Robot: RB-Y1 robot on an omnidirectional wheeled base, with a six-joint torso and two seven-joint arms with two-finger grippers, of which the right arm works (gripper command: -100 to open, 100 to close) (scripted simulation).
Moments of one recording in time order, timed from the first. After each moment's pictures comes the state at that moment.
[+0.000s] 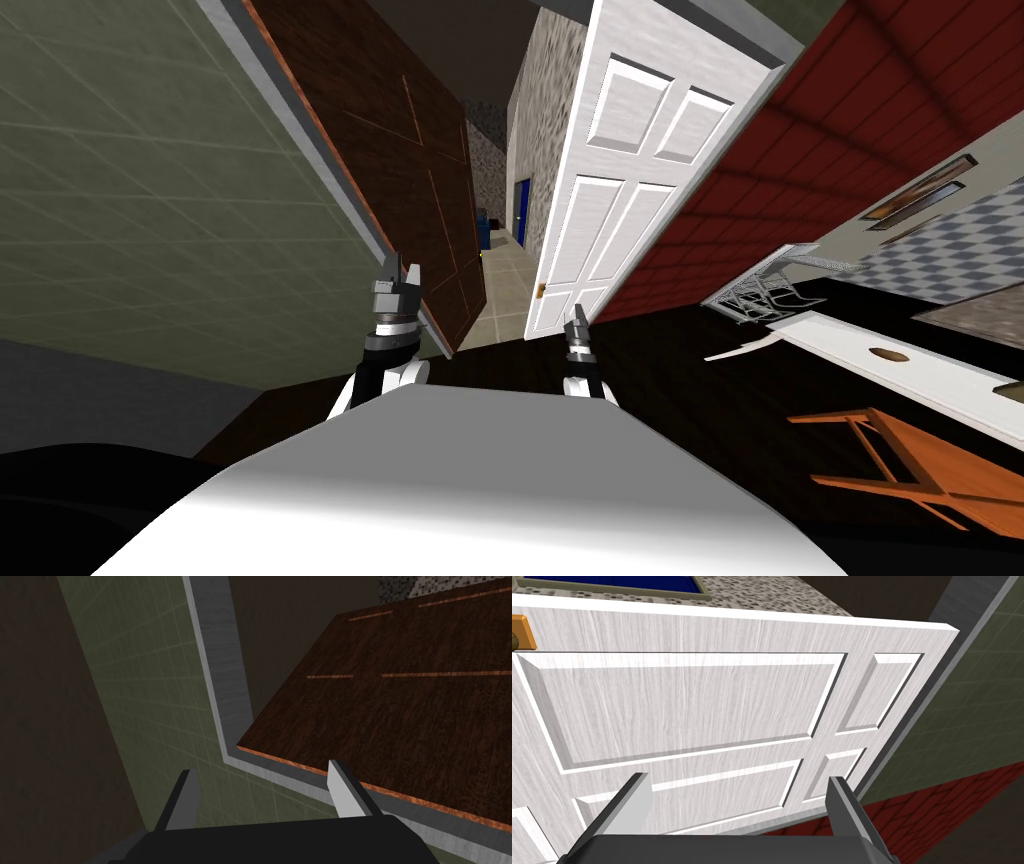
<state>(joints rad) 0.36 -0.07 0.06 -1.78 0.00 -0.52 -0.04</state>
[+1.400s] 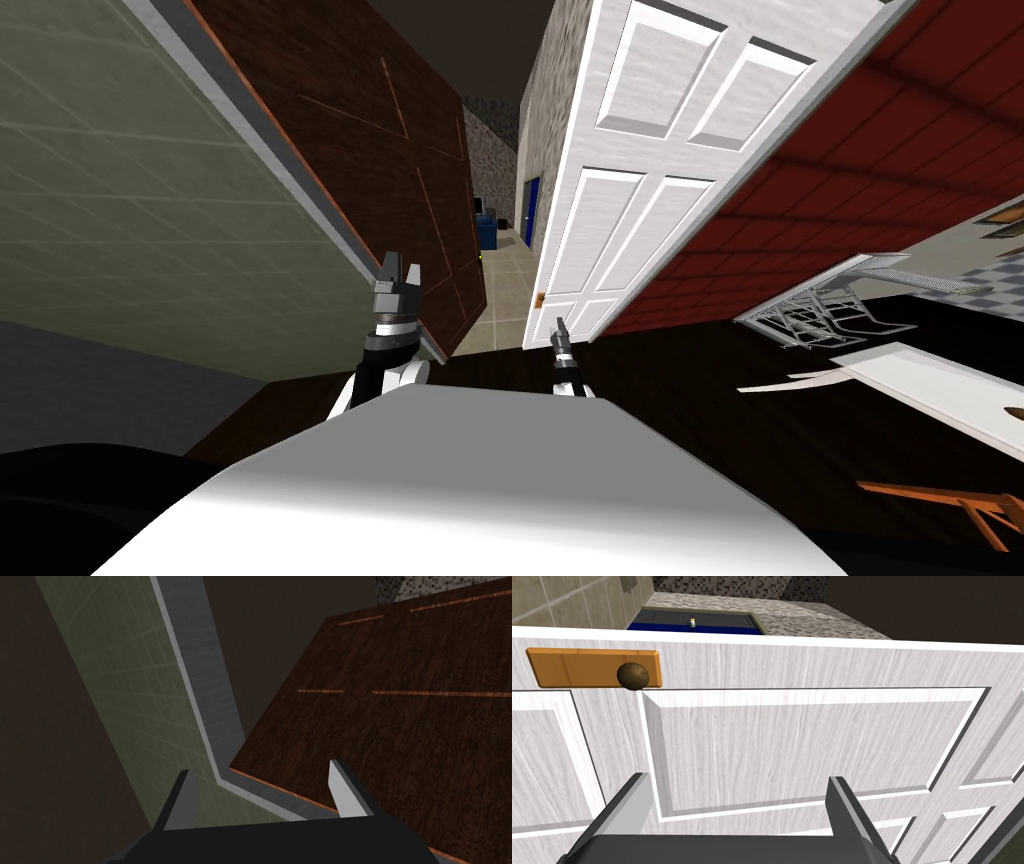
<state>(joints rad) 0.25 -0.08 0.11 -1.39 0.00 -0.61 -0.05</state>
